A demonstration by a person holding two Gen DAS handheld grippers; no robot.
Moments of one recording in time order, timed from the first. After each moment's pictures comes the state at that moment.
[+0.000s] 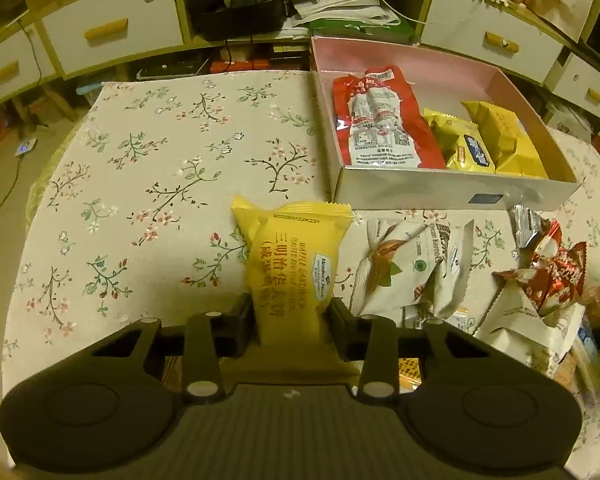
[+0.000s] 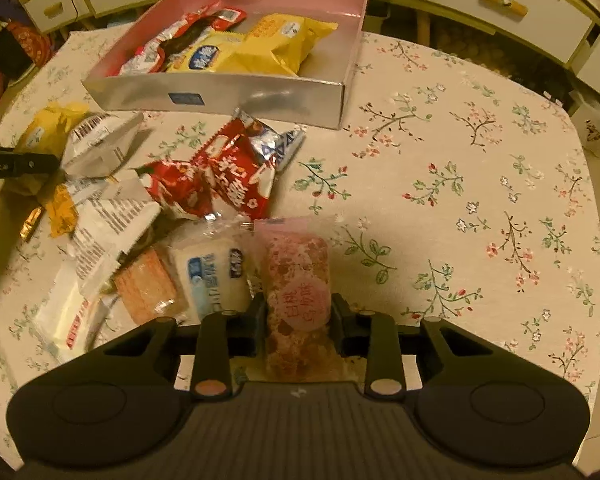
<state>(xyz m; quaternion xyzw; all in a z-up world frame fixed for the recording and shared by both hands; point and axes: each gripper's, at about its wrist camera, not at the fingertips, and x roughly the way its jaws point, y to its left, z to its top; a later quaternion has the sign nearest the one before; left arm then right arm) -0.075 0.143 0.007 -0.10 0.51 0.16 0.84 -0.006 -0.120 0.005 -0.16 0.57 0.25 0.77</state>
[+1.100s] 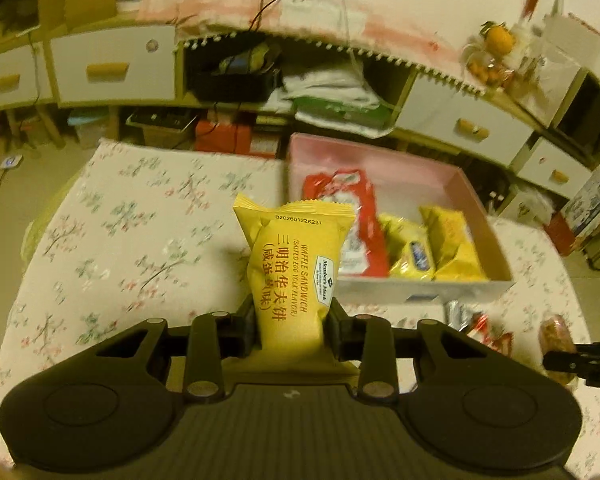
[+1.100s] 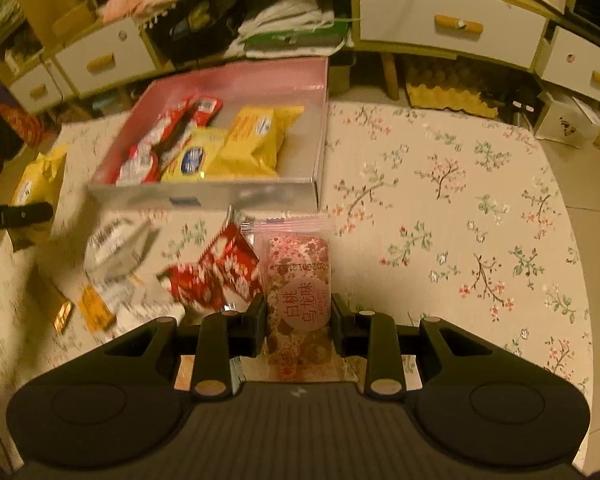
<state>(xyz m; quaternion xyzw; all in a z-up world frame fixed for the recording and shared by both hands) -0.074 0.147 0.063 -0.16 0.41 0.14 0.89 0.010 -0.130 0.049 -0.07 0.52 0.22 0.82</state>
